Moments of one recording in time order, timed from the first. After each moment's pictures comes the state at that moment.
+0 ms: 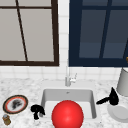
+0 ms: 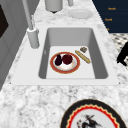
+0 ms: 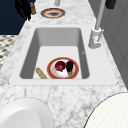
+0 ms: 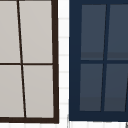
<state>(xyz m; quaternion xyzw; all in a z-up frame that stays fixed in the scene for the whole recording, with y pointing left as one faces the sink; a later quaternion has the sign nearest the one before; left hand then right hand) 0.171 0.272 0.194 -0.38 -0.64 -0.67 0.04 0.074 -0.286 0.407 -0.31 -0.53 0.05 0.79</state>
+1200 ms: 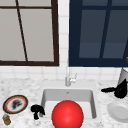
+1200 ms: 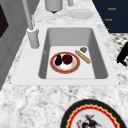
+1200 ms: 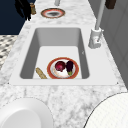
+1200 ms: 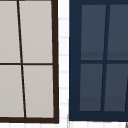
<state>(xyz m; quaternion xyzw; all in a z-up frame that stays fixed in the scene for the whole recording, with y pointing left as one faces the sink) 0.171 0.272 0.194 -0.38 -0.64 -0.67 0.04 0.021 -0.279 0.531 -0.36 -0.54 -0.12 0.75</state>
